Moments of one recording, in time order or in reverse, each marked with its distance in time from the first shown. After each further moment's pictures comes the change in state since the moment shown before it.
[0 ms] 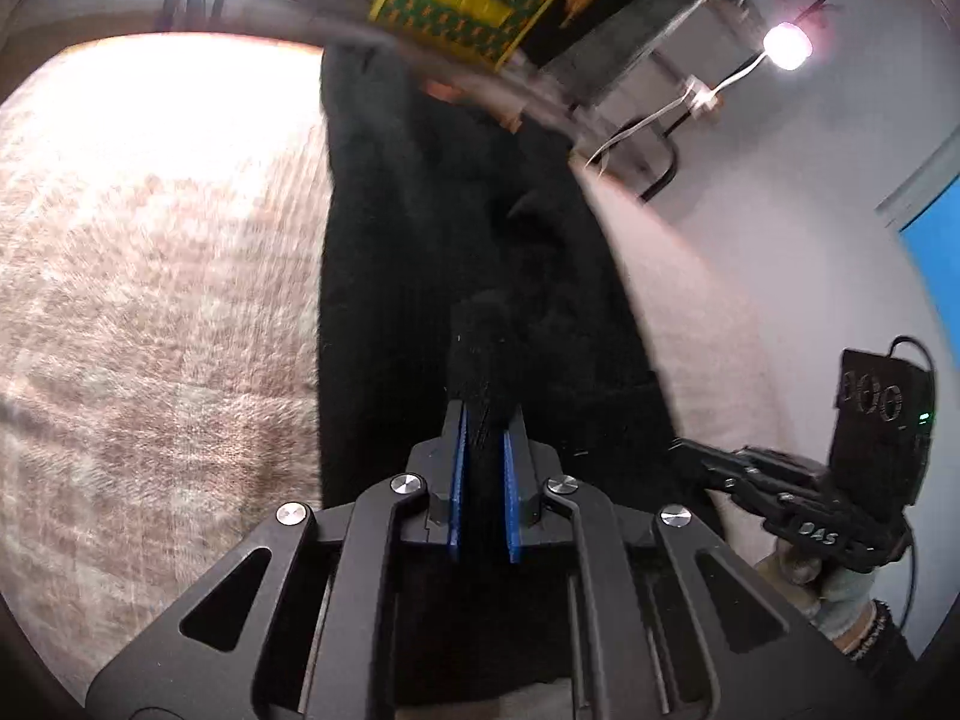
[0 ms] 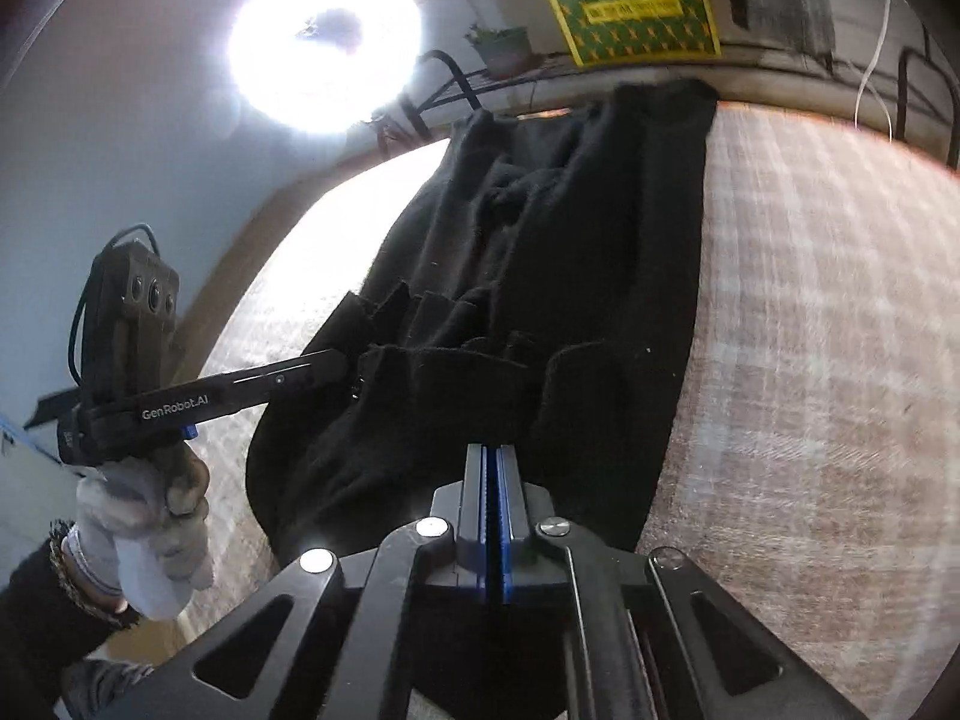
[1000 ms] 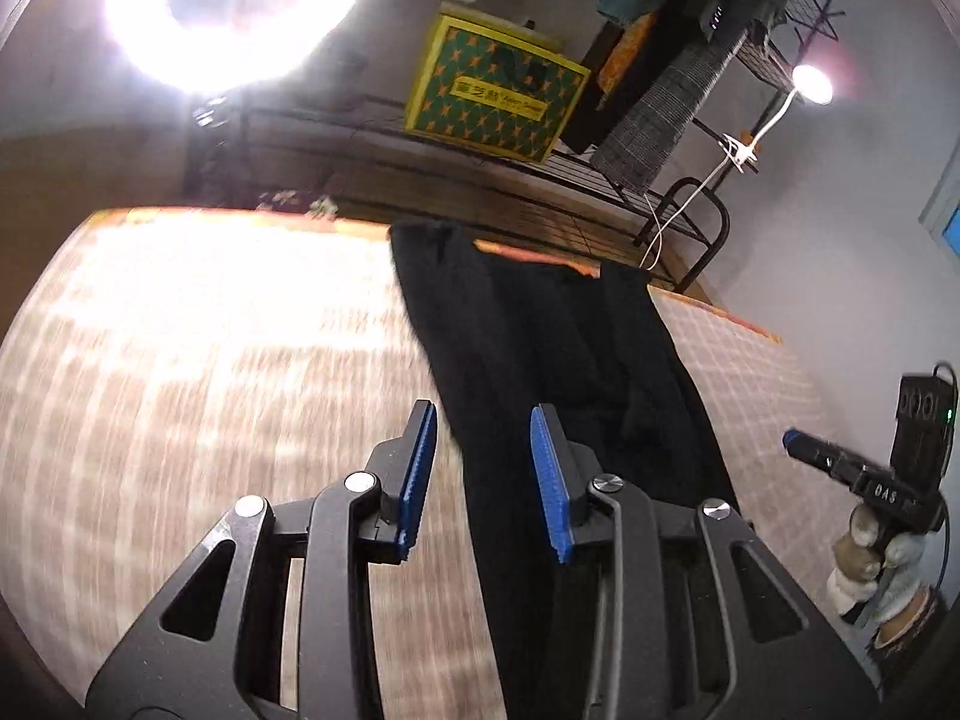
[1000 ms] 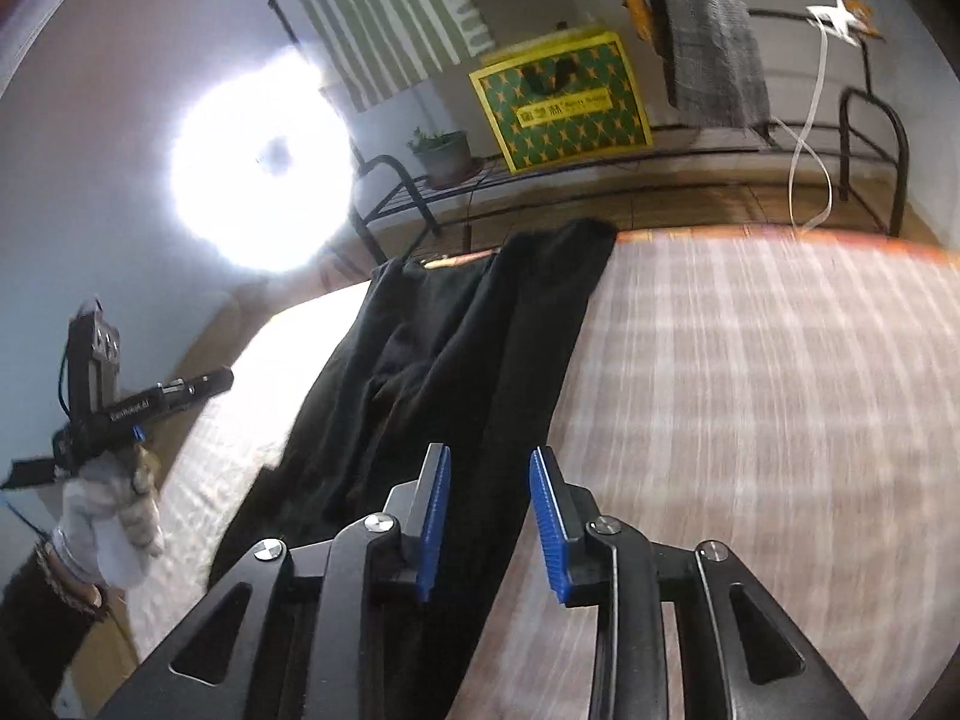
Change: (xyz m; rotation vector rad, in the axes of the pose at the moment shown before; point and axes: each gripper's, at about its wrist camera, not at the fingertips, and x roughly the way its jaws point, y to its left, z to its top) left arm -0.003 0.039 0.119 0.130 -0.139 0.174; right arm -0.027 -0.073 0.068 0.041 -0.213 -0.089
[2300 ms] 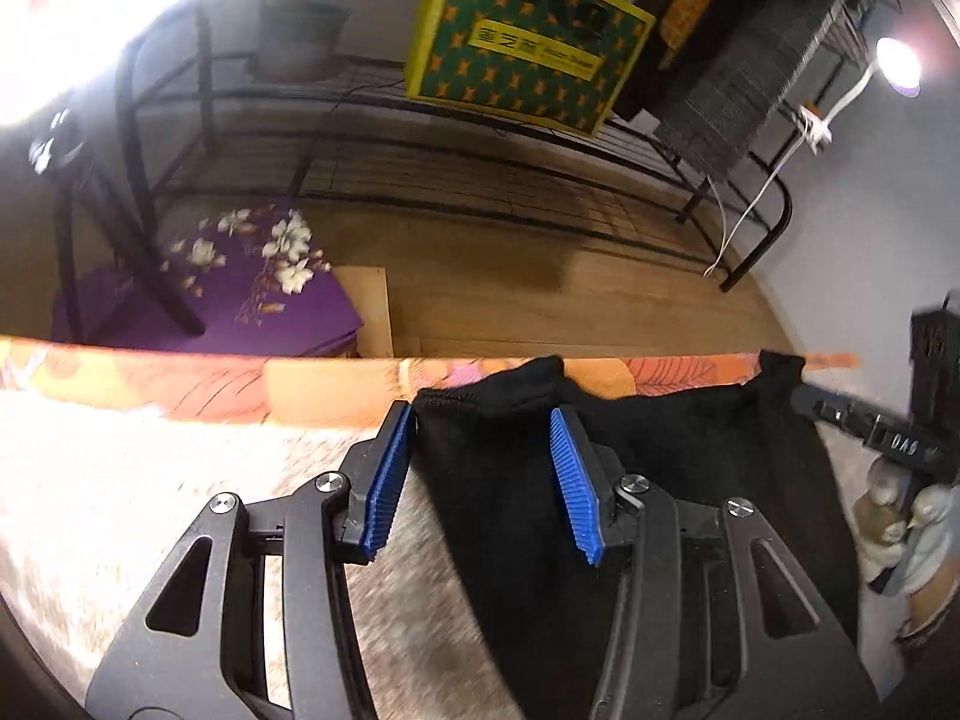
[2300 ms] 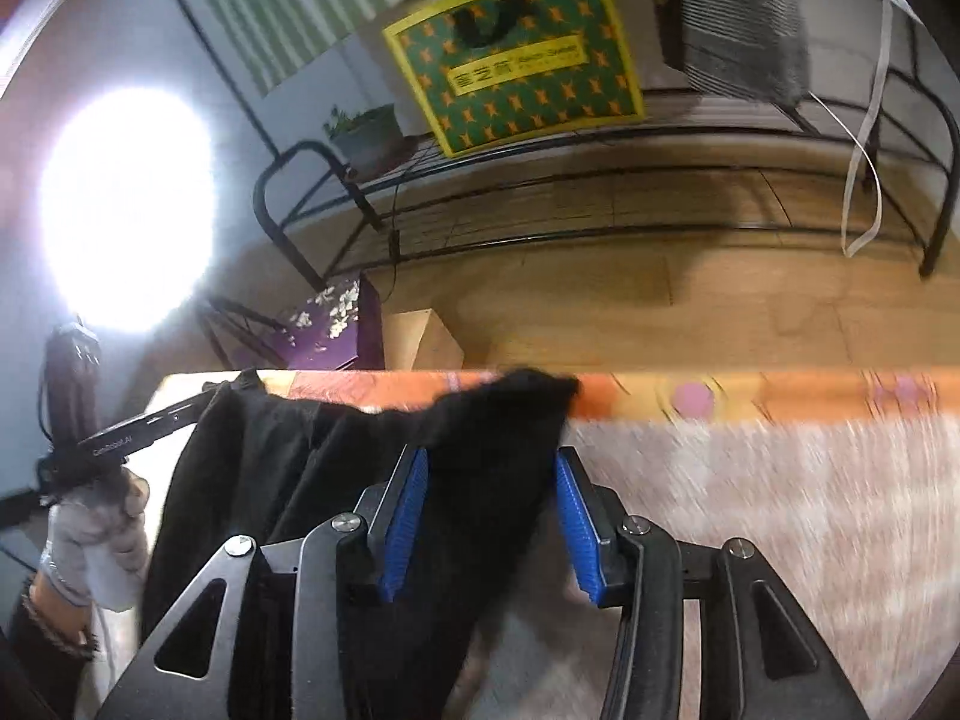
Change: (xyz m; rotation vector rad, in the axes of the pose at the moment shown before) left arm 0.198 0.042 0.113 0.069 0.101 0.058; right arm 0.191 -0.102 0.133 0.024 0.105 -0.043
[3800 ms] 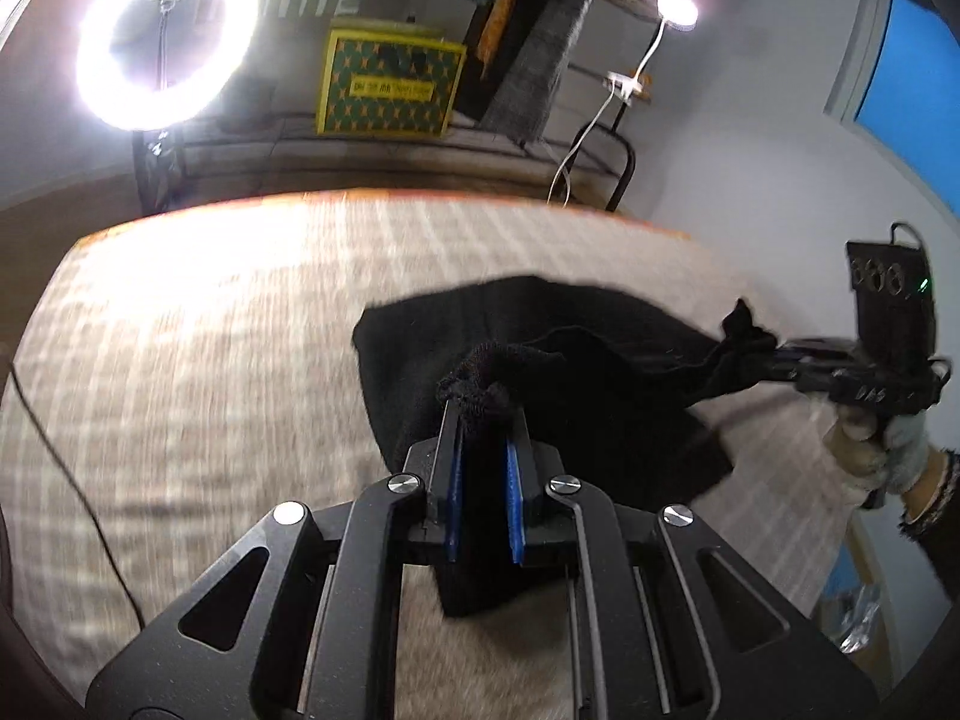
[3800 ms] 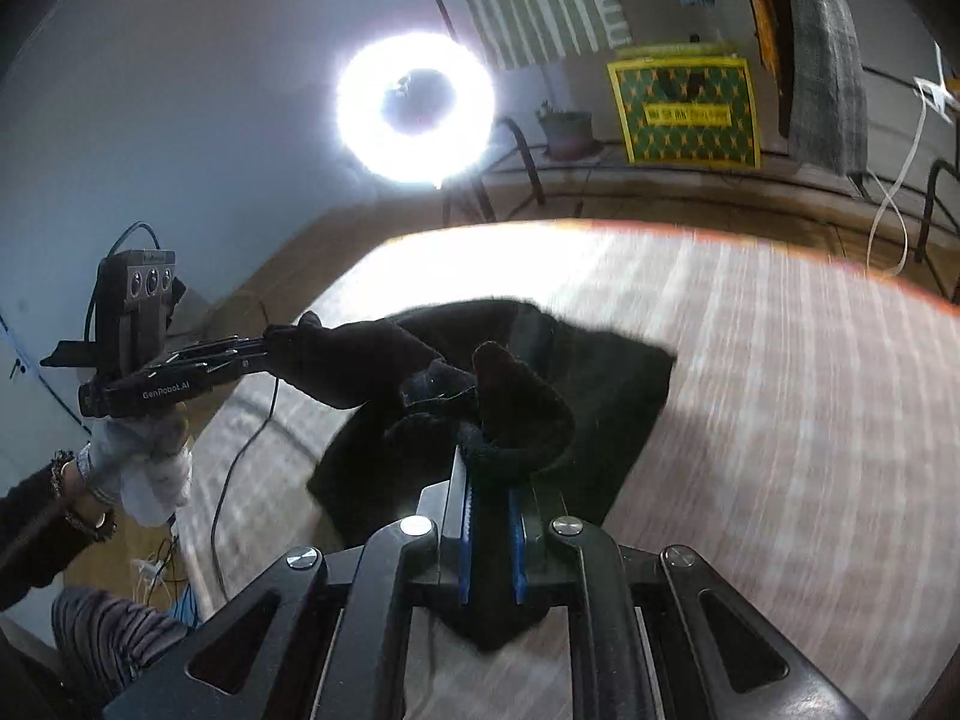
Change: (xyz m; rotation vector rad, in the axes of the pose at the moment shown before) left arm -0.275 -0.093 -0.246 0.162 -0.075 -0.126; right arm -0.232 0.109 -0.229 -0.248 -0.032 0.205
